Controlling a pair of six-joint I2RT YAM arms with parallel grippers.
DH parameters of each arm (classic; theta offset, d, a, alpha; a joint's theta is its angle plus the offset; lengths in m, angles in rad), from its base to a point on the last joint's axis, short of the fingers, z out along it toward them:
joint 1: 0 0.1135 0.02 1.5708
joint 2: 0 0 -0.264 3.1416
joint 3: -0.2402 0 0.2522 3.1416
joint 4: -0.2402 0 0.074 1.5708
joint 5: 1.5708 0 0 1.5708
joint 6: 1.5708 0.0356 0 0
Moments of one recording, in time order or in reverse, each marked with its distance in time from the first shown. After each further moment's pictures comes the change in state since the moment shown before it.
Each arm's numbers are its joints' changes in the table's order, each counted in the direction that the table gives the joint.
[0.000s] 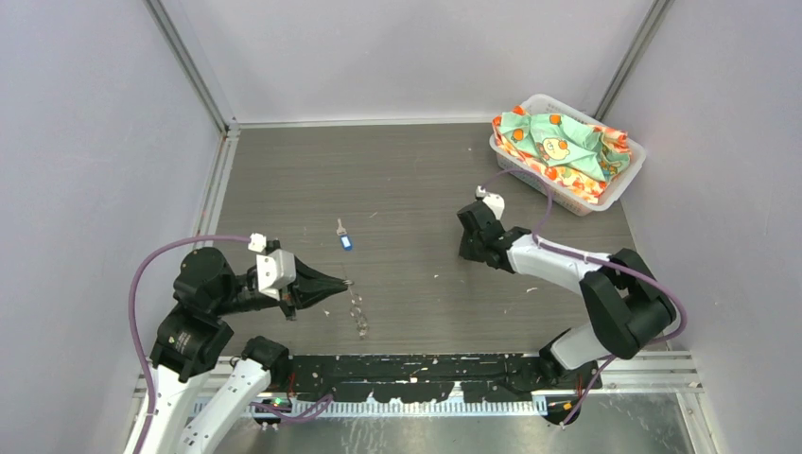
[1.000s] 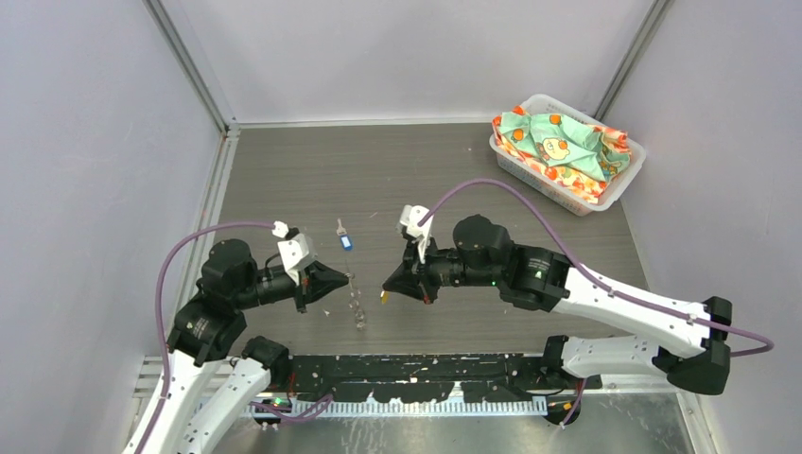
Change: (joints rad) left arm 0.000 -0.034 0.090 -0.067 -0.184 -0.014; right arm 0.553 0.414 -0.343 -0.109 -0.546 -0.529
